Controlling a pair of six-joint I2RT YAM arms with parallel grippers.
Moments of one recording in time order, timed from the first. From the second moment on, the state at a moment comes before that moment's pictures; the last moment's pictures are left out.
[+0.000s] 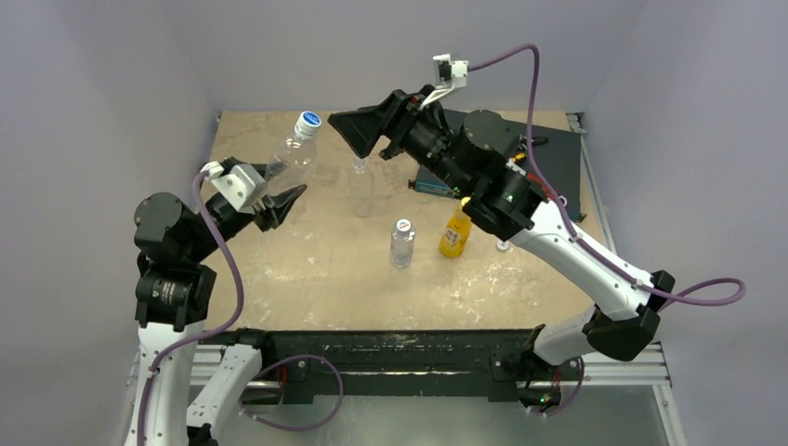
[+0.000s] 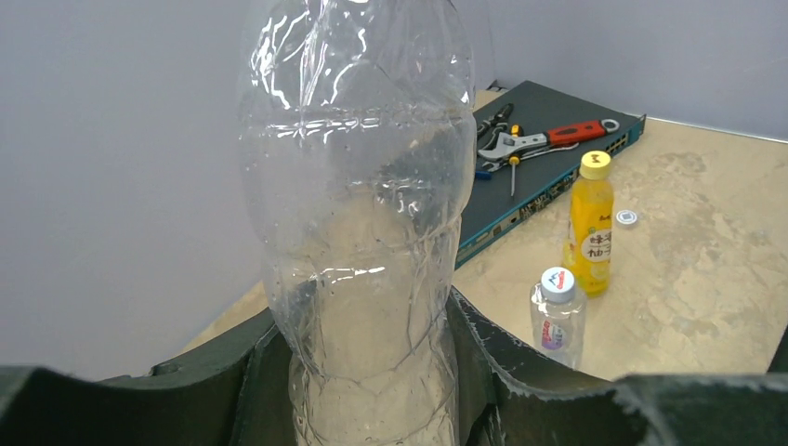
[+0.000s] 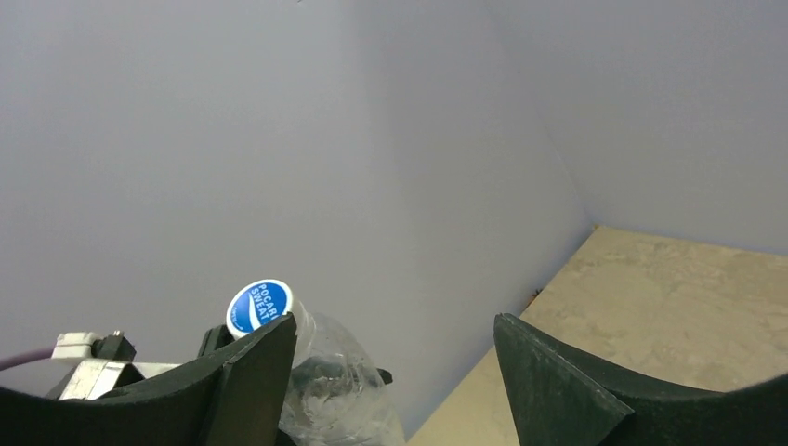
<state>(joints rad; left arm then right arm) -0.10 0.70 1.14 -0.35 0.69 0.22 0.94 1.41 1.69 -0.01 0.06 0.59</state>
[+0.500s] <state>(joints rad) -0.10 0.75 1.13 -0.36 0.64 0.25 1.04 1.53 1.80 0.00 0.12 0.55</state>
